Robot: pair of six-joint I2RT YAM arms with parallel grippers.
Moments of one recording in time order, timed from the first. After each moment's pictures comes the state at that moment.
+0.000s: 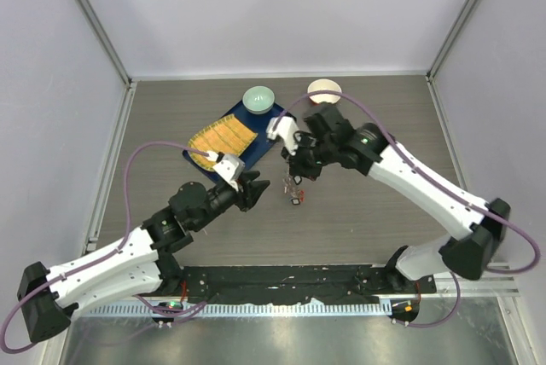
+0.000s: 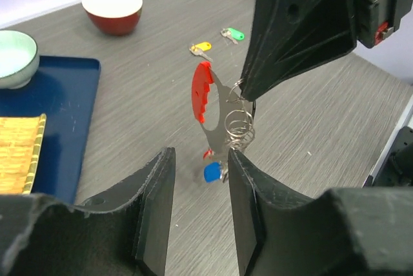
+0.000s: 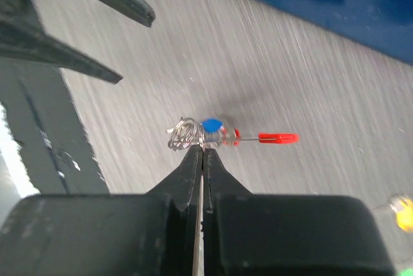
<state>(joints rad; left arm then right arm) -0.95 0.75 0.52 0.20 -0.13 -0.14 0.75 1.32 1.34 -0.76 -0.36 -0.31</state>
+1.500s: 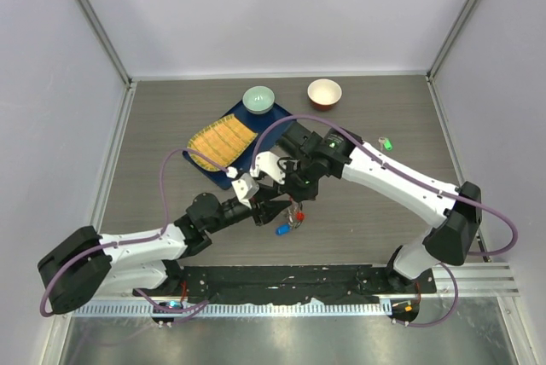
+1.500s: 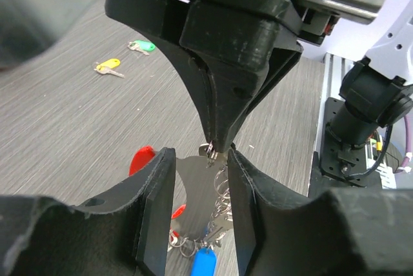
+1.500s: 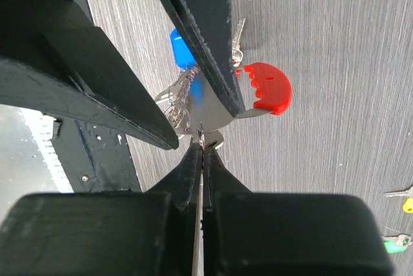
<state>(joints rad) -0.95 1.08 0.28 0.91 0.20 -0.15 0.94 1.54 1.51 -1.14 -0.22 -0.48</state>
